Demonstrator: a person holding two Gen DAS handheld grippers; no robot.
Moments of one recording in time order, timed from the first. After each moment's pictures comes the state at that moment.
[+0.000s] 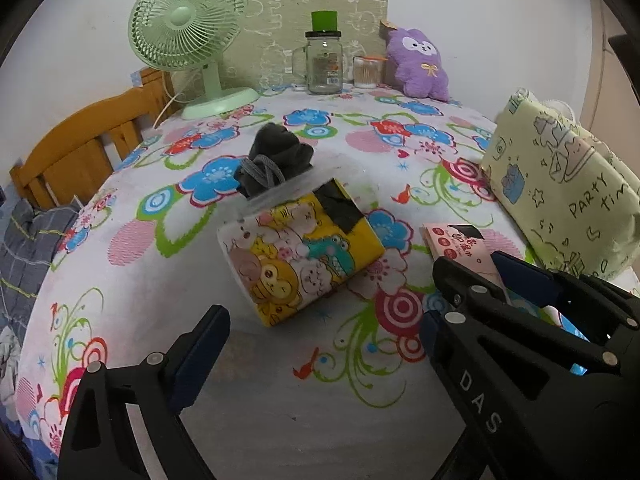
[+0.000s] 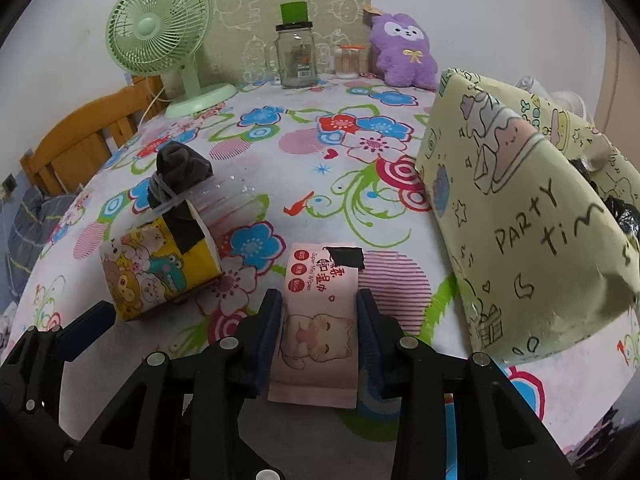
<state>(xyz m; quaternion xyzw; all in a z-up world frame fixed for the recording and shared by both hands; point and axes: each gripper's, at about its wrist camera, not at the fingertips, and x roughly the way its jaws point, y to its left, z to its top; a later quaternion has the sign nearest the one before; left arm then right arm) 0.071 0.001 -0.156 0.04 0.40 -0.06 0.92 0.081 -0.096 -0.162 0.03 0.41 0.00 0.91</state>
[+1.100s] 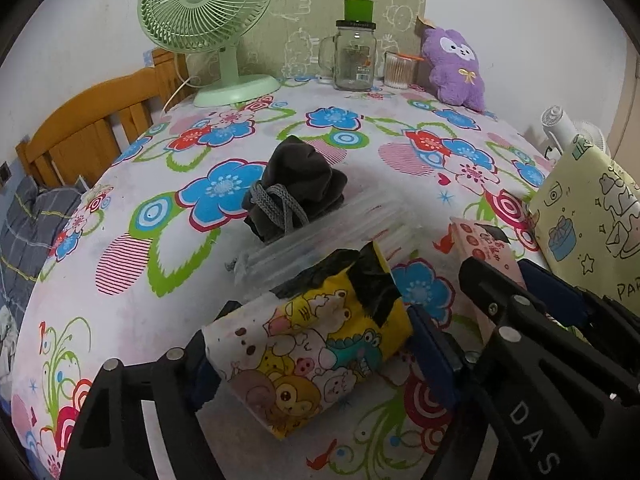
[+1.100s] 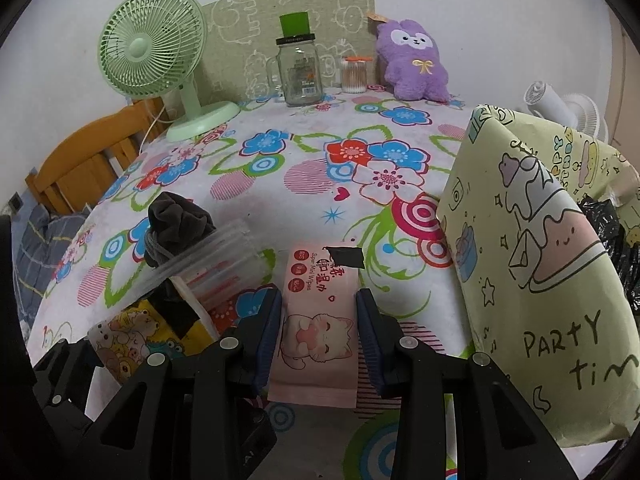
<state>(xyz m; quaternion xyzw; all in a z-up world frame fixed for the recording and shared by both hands) 0.121 0.007 -0.159 0.00 0.42 -0.03 0.91 0.120 -0.097 -0.151 0.05 0.40 0.02 0.91</state>
